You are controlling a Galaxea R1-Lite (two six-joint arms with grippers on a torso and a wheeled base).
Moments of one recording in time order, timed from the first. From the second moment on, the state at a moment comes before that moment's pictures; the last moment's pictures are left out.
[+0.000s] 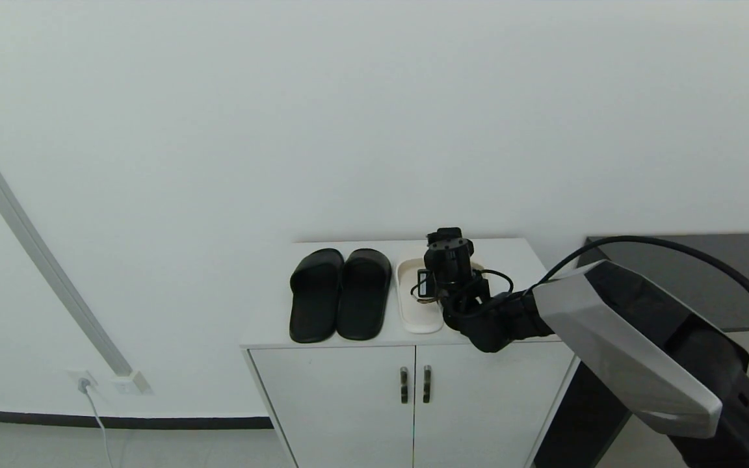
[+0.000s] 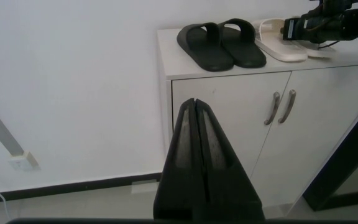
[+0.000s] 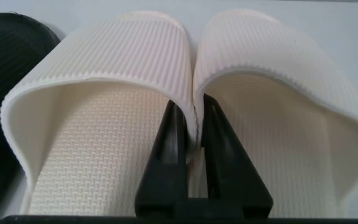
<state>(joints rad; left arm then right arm) 0.00 0.00 0.00 0.00 -0.08 0.01 0.63 2.54 -1.78 -0.50 -0.56 0.18</state>
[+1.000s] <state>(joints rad) 0.00 0.00 0.00 0.00 -0.08 0.01 0.67 1.90 -0.92 -0.74 -0.23 0.11</state>
